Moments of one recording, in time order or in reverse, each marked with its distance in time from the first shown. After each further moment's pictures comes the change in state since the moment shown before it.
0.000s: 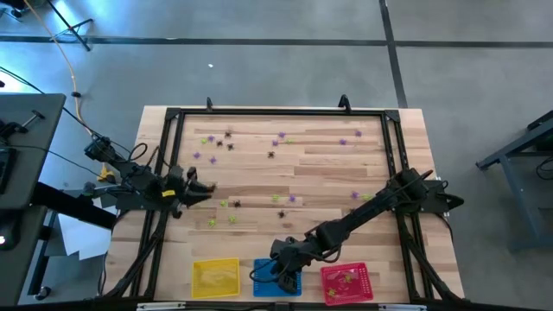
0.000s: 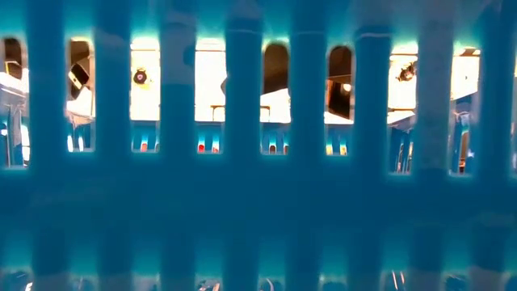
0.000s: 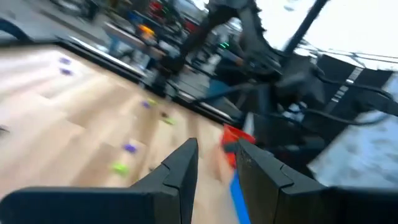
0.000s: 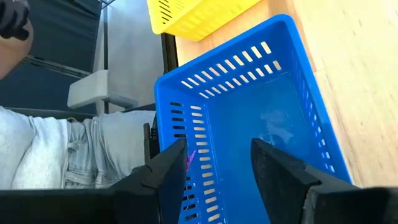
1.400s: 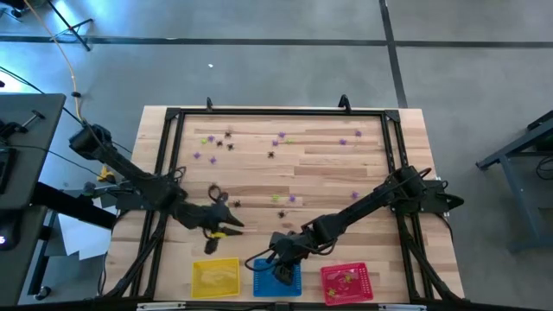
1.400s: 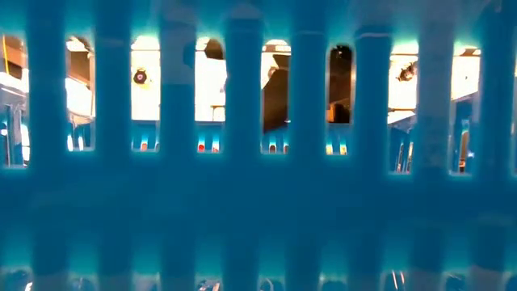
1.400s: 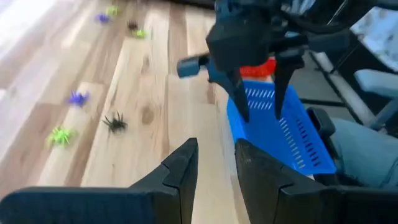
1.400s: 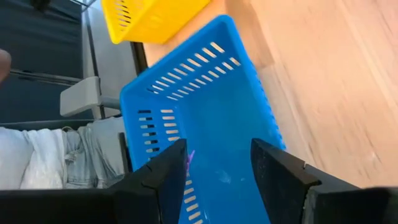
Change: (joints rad) left arm -0.011 1.175 0.568 0.048 0.207 0.020; right arm -0.051 0.000 0.000 -0.076 -0.042 0.080
